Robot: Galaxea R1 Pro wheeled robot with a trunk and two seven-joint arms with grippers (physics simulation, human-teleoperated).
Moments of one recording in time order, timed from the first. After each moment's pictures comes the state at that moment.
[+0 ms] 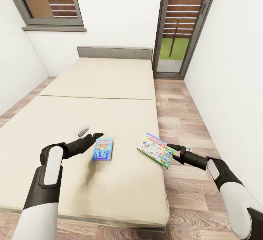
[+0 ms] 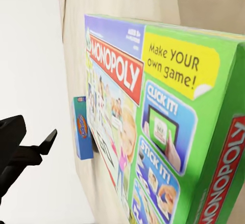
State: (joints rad) left arm -0.62 -0.08 0.26 -1.46 0.72 1.03 0.10; right arm -0.85 -0.18 -0.45 -0.47 -0.16 0.86 1.08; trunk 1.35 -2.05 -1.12
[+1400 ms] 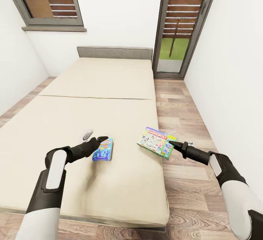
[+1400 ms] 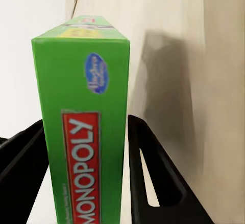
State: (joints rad) left arm -0.58 -0.09 0.22 -1.44 0.80 1.03 0.10; right arm -0.84 -0.18 -0.44 -0.60 -0.15 0.86 1.09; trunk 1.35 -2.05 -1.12
